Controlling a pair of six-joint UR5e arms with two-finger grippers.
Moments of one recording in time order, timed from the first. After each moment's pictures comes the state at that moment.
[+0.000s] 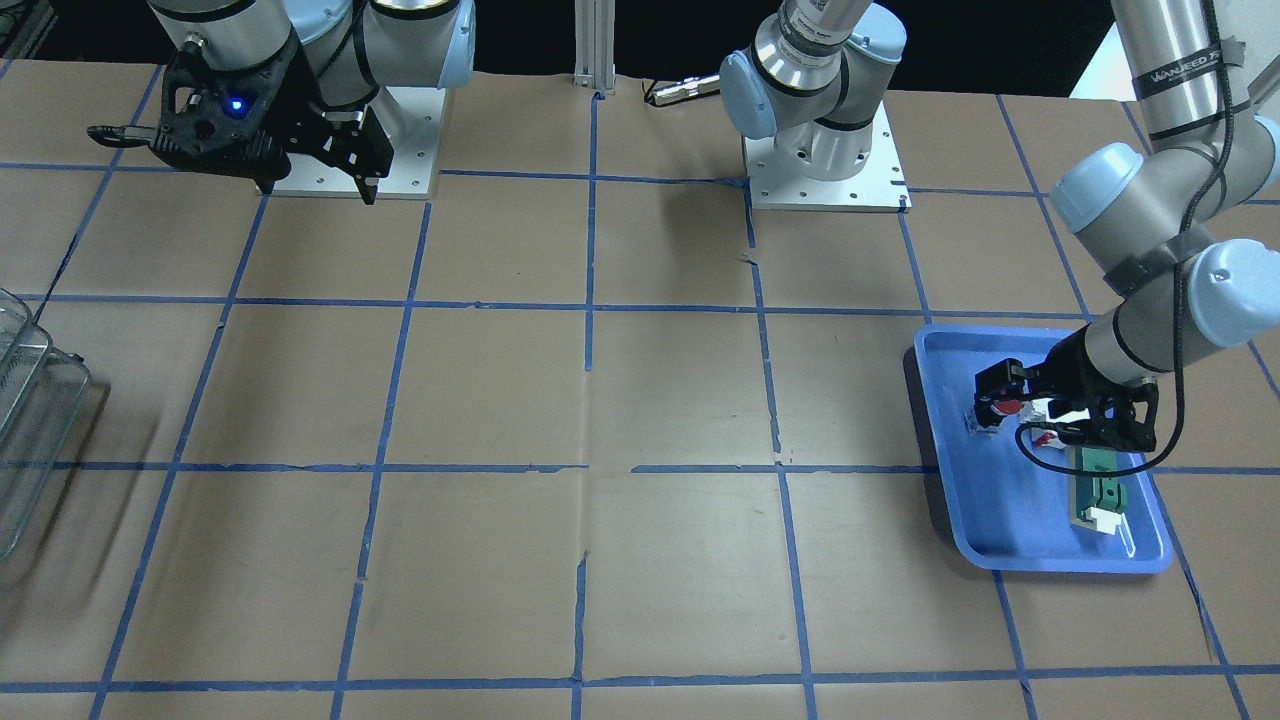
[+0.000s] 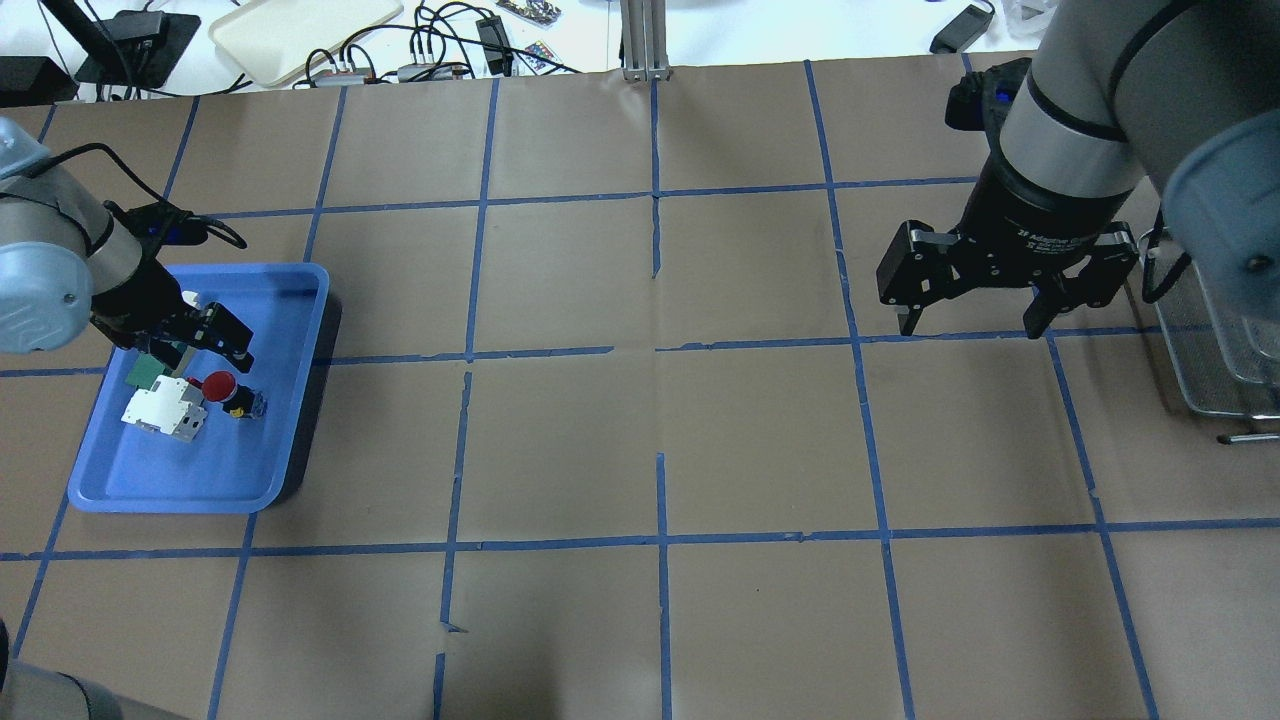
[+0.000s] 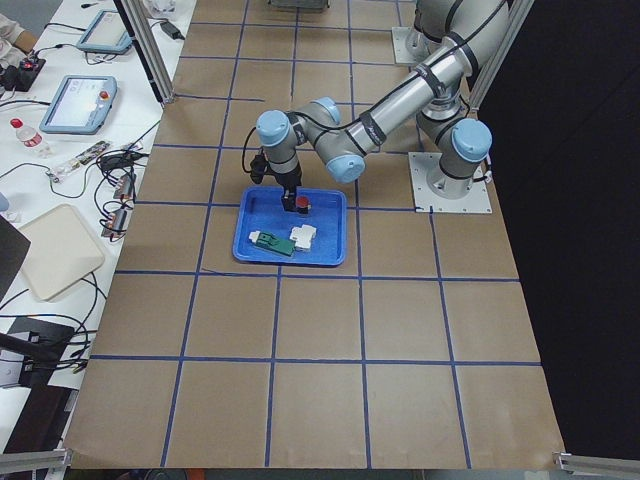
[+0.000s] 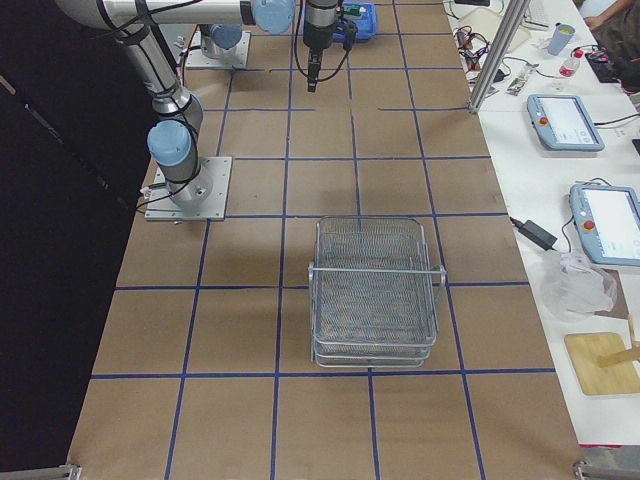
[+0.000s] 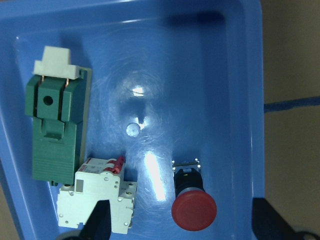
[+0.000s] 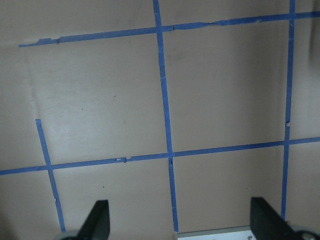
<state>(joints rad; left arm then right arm) -1.08 -1.87 -1.87 -1.13 1.61 0.58 1.58 -1.70 1.70 -1.47 -1.58 0.10</state>
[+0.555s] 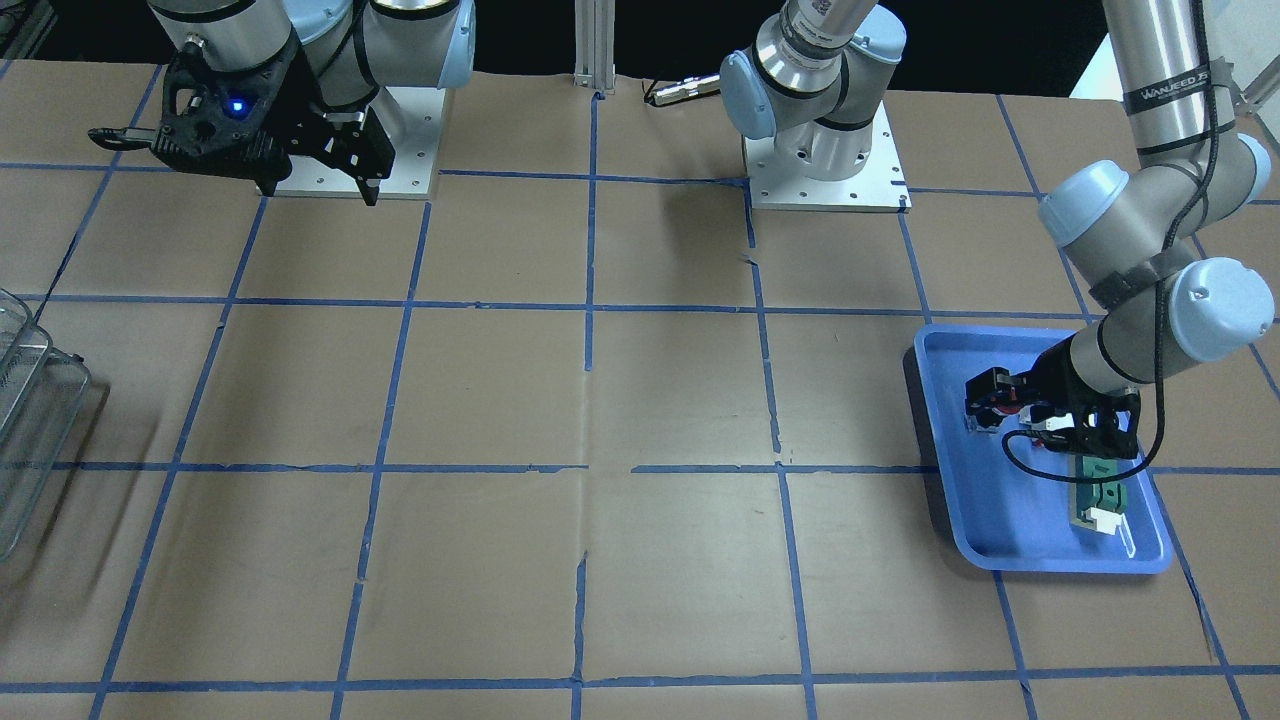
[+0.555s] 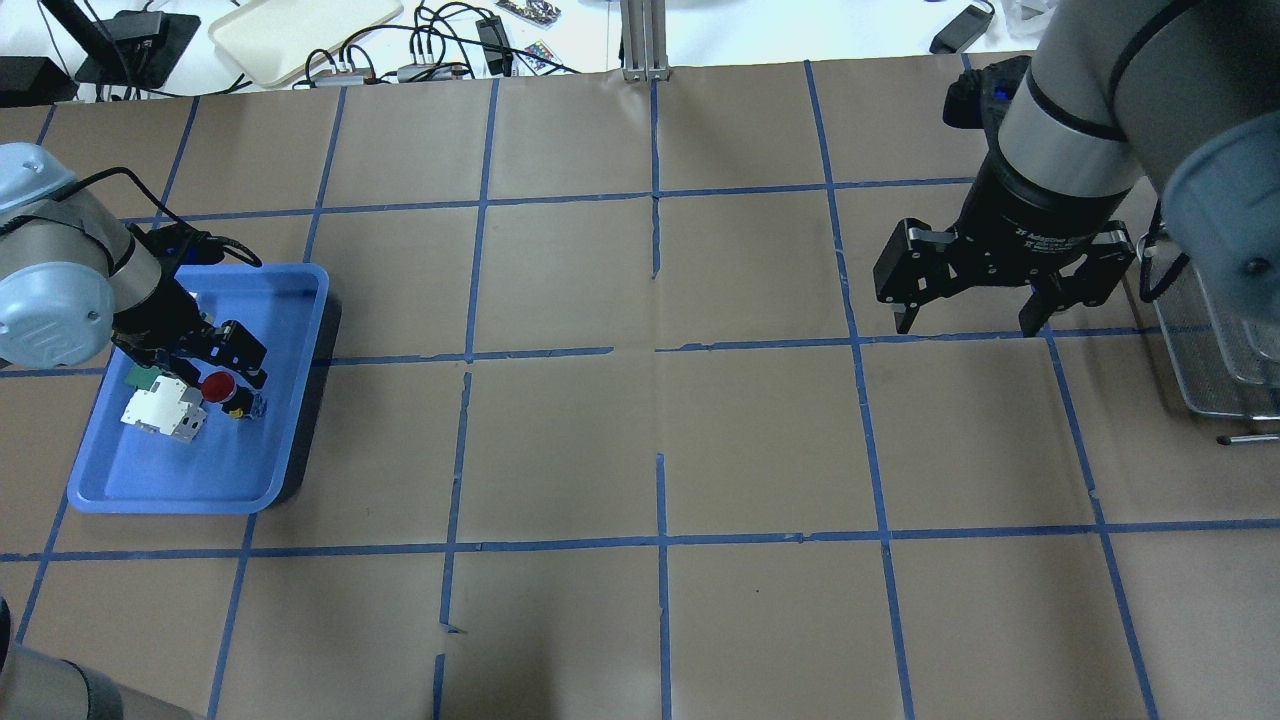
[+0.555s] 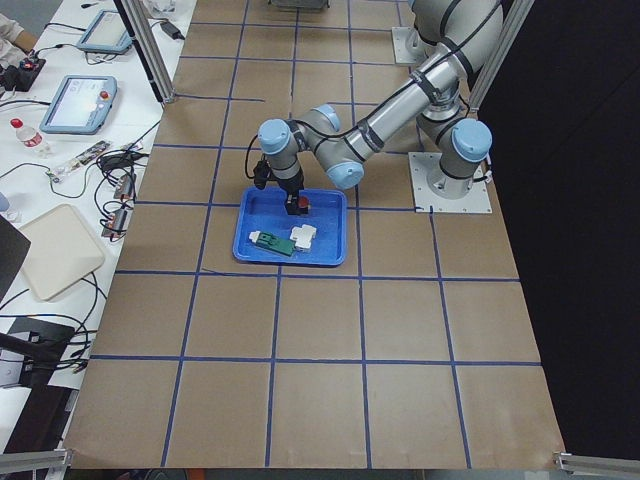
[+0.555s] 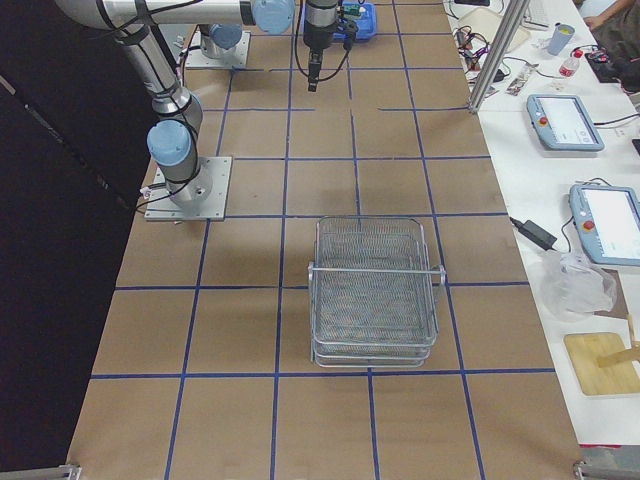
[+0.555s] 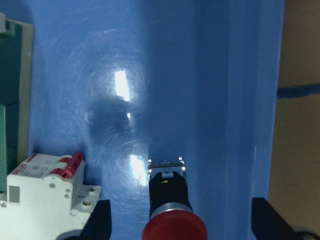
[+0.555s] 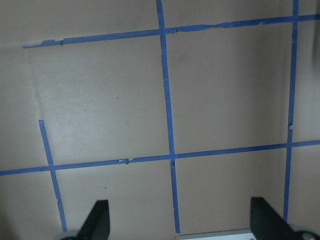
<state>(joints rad) -1.08 -1.89 -1.88 -1.11 1.61 0.58 1.58 -1.70 1.70 -1.48 -1.58 0.09</state>
